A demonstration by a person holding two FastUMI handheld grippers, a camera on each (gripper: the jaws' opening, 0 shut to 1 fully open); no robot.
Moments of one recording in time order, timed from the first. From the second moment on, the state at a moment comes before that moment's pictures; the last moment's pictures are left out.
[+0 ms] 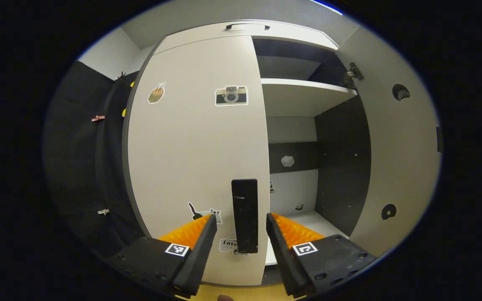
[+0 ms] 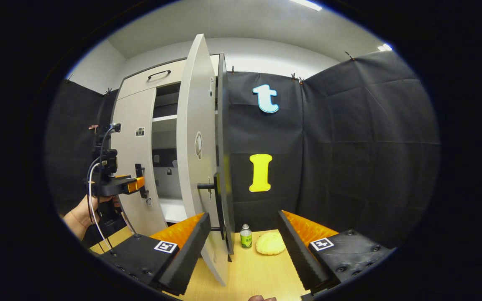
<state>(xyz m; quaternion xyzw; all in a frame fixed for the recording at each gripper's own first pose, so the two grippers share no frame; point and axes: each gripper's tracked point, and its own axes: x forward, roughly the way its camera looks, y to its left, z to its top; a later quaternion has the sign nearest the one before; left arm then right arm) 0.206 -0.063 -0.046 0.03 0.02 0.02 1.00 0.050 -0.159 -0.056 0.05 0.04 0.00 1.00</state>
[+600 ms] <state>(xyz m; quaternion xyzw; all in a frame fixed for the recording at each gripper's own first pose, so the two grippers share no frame) 0.235 -0.068 -0.061 0.01 0.03 0.01 1.00 0.061 -0.181 -0.063 0.05 0.04 -0.01 1.00</state>
